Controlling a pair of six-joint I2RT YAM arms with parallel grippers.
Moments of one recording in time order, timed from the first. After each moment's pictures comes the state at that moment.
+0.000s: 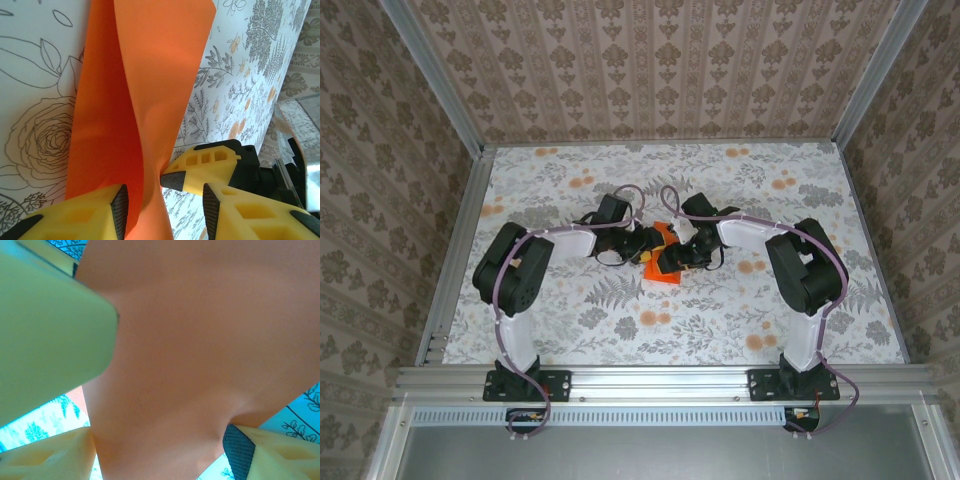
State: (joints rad) left arm -0.59 1.91 1.06 -0.02 0.65 -0.97; right arm 0.47 1.90 1.17 -0.56 -0.49 0.18
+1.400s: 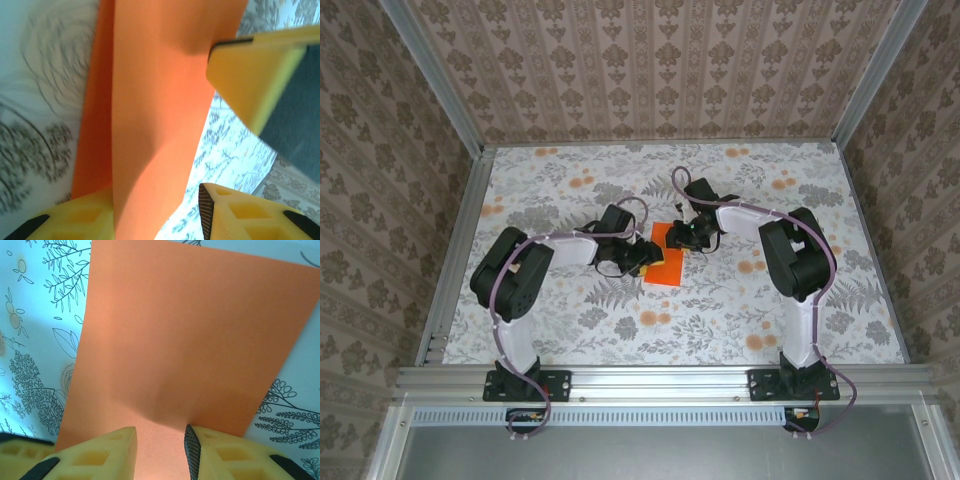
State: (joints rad) left arm -0.64 1.85 0.98 -0.09 0.63 -0.95; right arm 0.40 2.02 1.32 -0.50 -0.38 0.42
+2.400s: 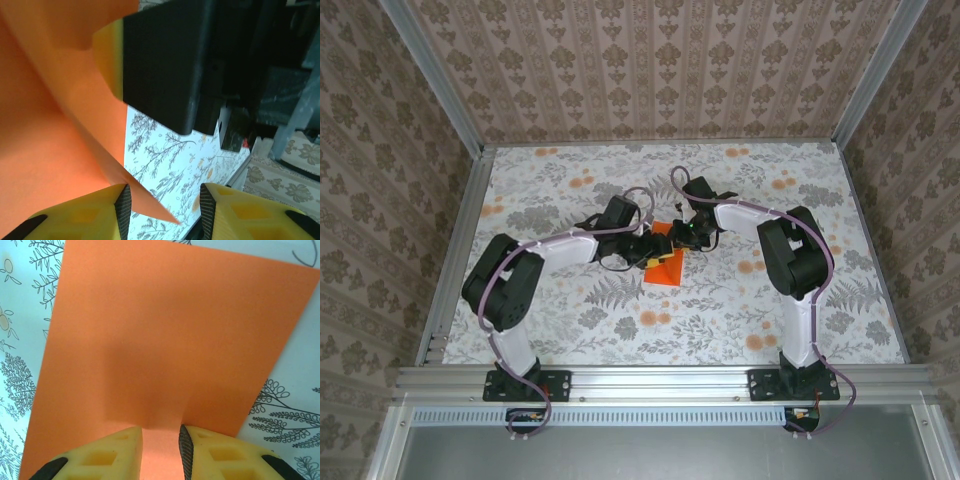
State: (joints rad) left arm -0.67 1.80 1.05 -0.11 0.65 -0.93; right arm 0.40 2.04 1.36 -0.55 -0.37 0.42
